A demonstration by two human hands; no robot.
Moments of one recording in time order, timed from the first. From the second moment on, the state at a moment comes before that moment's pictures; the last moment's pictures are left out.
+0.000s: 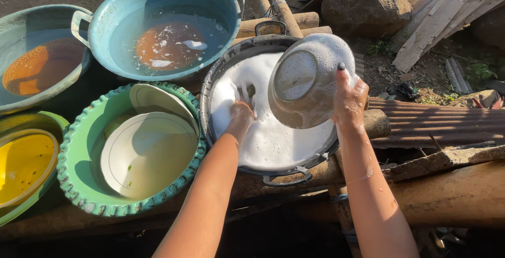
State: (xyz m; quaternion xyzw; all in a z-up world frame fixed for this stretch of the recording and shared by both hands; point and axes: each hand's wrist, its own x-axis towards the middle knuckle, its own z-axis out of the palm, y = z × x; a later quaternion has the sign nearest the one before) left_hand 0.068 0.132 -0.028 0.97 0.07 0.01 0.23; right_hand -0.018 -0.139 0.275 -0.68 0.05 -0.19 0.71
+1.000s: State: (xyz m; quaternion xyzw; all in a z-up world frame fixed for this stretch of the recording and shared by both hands) left_hand -0.042 0.059 0.194 0.82 -0.02 0.44 0.37; right_hand 0.029 -0.110 0.253 -0.32 0.03 -0.16 0.93
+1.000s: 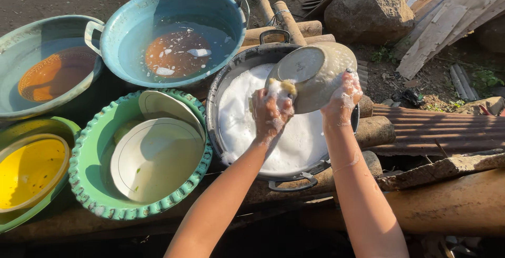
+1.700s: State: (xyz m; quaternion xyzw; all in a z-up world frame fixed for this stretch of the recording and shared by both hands) left_hand 0.102 0.135 0.113 0.84 0.05 0.28 0.46; right_hand -0.013 -0.104 0.287 -0.50 -0.06 -0.17 0.85
